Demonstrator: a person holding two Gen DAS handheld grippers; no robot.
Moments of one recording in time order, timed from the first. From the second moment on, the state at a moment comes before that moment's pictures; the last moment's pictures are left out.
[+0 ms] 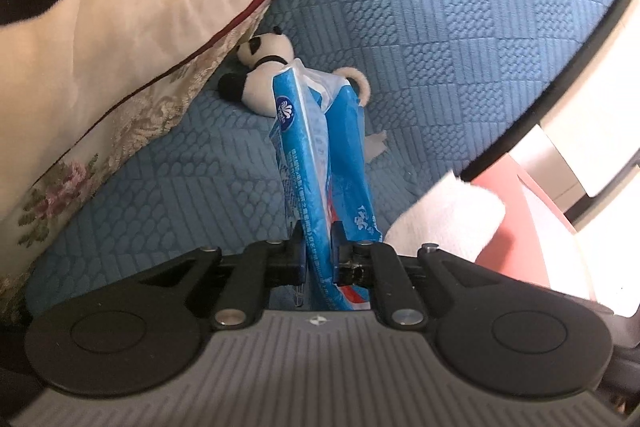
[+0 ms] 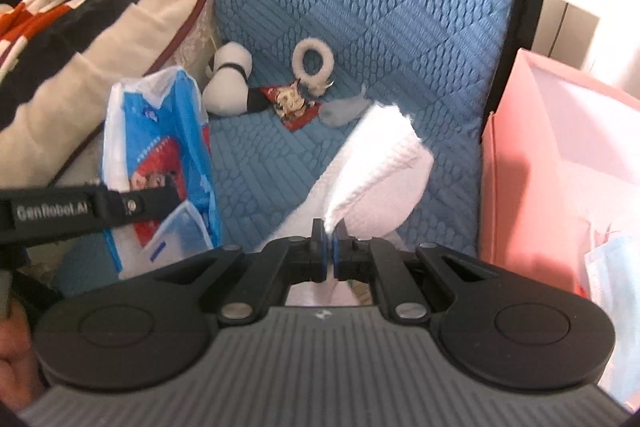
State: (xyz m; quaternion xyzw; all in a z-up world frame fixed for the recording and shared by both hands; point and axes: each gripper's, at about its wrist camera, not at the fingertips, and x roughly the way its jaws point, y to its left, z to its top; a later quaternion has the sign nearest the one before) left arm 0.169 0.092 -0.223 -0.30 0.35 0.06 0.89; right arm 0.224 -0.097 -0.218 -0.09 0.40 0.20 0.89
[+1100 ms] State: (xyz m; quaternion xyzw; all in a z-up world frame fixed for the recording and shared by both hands) left arm 0.115 0.026 -0.138 -0.24 0.38 0.02 0.89; right arm 0.156 -0.173 -0.138 -0.05 0.39 0.18 0.90
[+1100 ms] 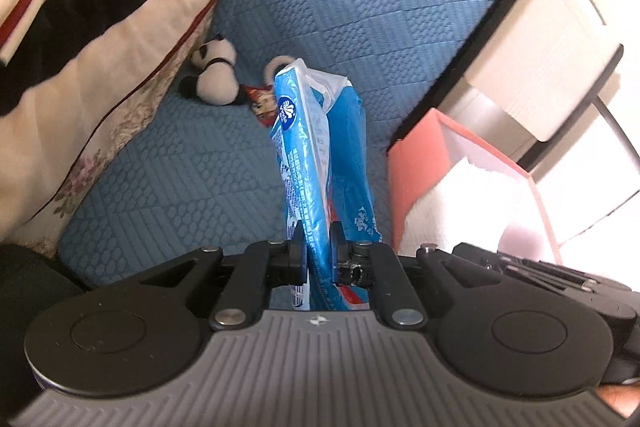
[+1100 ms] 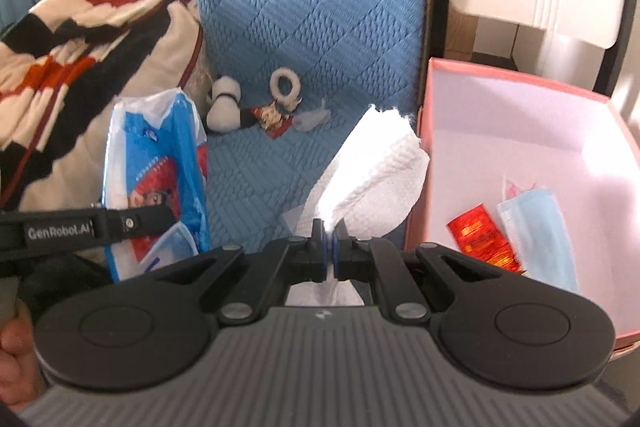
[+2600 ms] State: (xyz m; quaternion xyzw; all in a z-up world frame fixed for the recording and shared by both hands) left arm 0.222 -0.169 -0.039 -0.18 0.37 -0.09 0.91; right arm 0.221 -0.366 -0.038 -0.01 0.33 0.11 0.94
